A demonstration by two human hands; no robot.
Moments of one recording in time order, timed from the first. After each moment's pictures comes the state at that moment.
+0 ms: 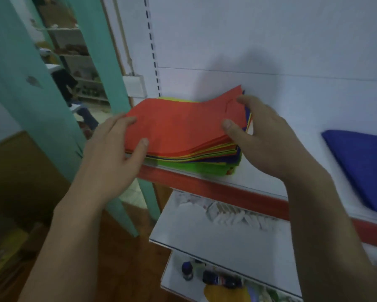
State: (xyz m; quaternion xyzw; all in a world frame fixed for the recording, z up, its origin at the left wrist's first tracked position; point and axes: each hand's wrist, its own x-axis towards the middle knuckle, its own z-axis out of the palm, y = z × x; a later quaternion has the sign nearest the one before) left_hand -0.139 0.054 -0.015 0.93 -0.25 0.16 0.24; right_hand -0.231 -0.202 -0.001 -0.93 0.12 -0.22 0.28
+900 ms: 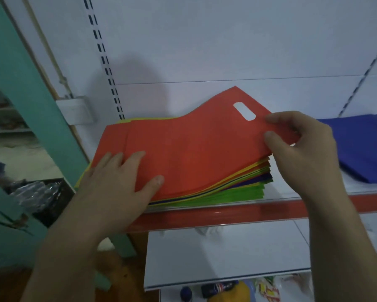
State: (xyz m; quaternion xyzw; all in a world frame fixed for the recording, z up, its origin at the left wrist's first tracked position) left_hand -0.013 0.051 -0.032 0.90 -0.42 0.01 0.09; right_hand -0.216 -0.152 -0.011 -0.76 0.38 -0.44 0.28
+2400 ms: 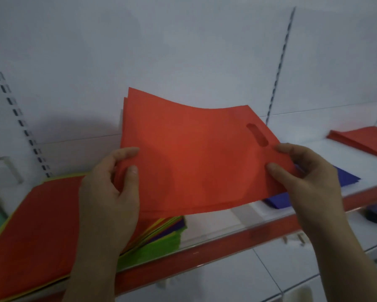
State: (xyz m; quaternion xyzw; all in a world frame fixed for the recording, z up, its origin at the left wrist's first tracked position) left_hand -0.095 -0.061 0.009 0.68 -0.42 0.12 0.59; right_hand -0.335 -0.225 -0.004 -0.62 0.35 -0.58 0.40
